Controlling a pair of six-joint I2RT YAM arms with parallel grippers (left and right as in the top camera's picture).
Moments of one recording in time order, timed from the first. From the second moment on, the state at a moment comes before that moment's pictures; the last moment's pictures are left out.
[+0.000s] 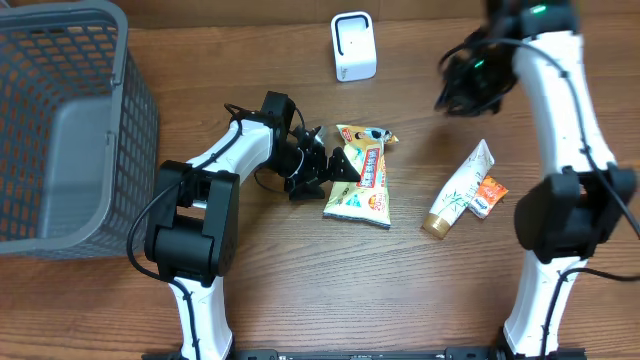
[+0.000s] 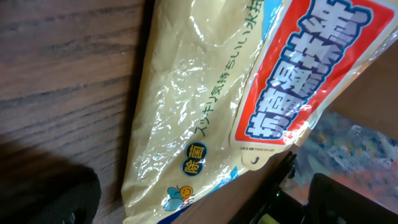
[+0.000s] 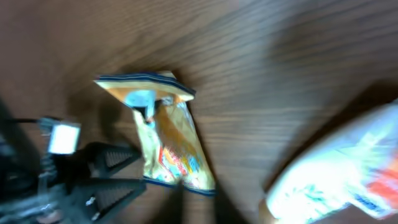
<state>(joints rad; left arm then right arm) -0.25 2.11 1.39 -0.83 0.82 -0.26 0.10 2.19 2.18 -1.49 -0.38 0.36</state>
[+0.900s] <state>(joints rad) -0.24 2.13 1.39 -0.83 0.83 -0.33 0.32 2.19 1.62 -1.01 -0.64 0.57</state>
